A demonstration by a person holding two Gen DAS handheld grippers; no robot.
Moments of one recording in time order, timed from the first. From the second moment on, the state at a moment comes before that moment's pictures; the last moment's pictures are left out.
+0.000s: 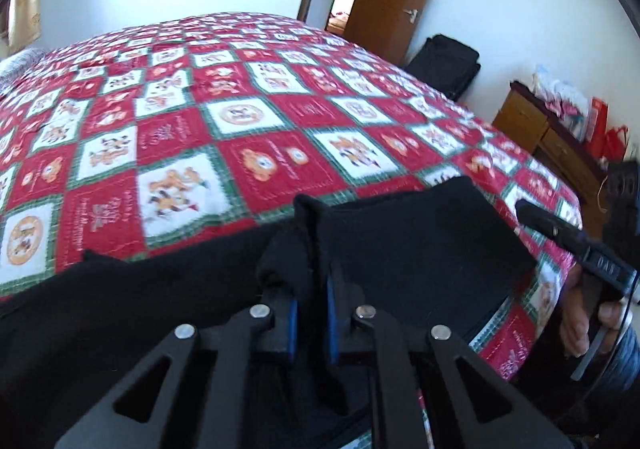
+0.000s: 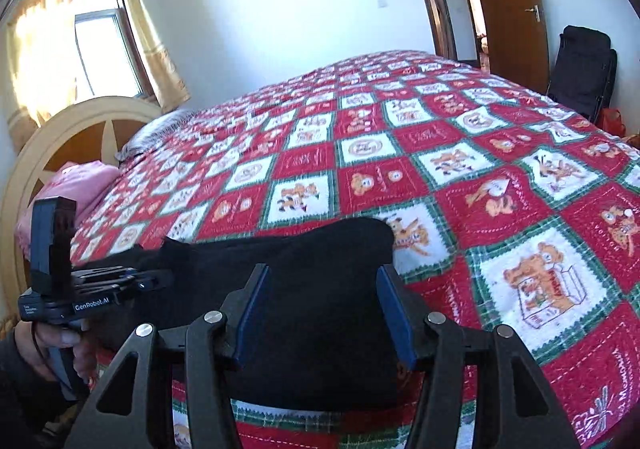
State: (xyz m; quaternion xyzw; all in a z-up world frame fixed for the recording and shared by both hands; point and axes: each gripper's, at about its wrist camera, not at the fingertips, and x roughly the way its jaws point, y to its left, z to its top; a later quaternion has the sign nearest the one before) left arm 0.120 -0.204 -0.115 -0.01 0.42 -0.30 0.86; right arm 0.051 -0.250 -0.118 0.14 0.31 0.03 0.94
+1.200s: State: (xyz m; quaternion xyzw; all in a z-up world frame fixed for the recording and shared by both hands) left arm 0.074 0.176 -0.170 -0.17 0.37 -0.05 0.91; right arm 0.043 -0.171 -0.135 0.02 0.31 0.07 0.95
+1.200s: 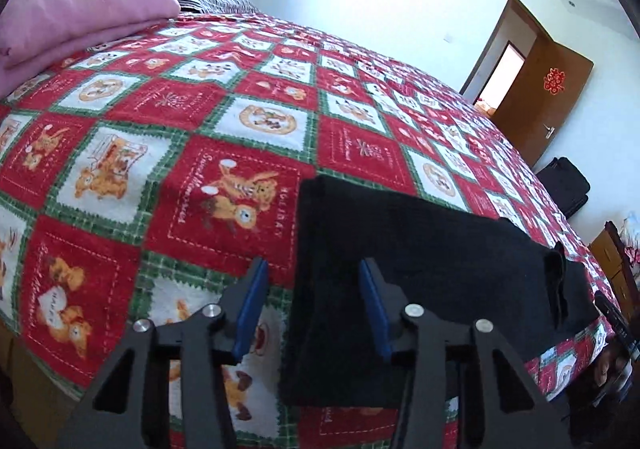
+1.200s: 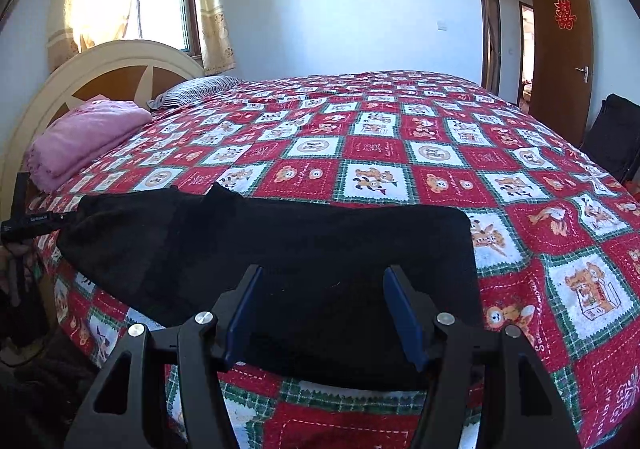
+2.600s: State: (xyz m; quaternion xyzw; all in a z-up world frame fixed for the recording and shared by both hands) left arm 0.075 0.066 -0.004 -0.27 0.28 -0.30 0.87; right arm 0.032 -0.225 -0.099 0.09 0.24 -0.02 0.97
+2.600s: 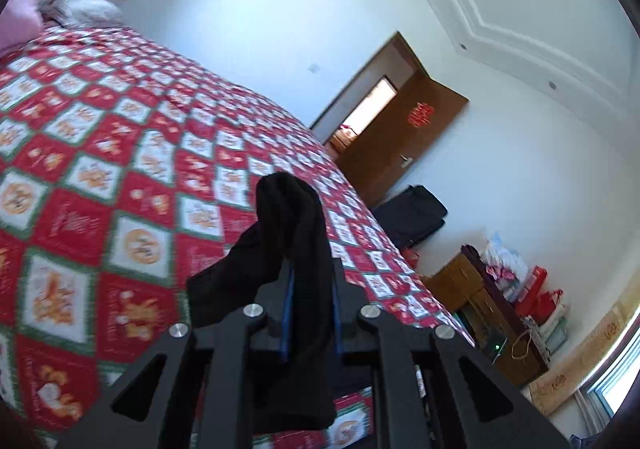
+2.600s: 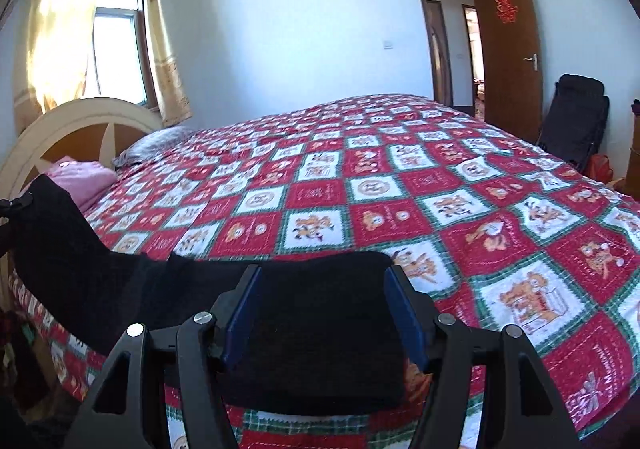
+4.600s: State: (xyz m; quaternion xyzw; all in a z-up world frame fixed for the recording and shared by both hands) left arm 0.105 -0.056 -0.101 0.02 0.37 -0.21 0.91; right arm 0.065 -0.241 -0.136 0.17 0.37 0.01 0.91
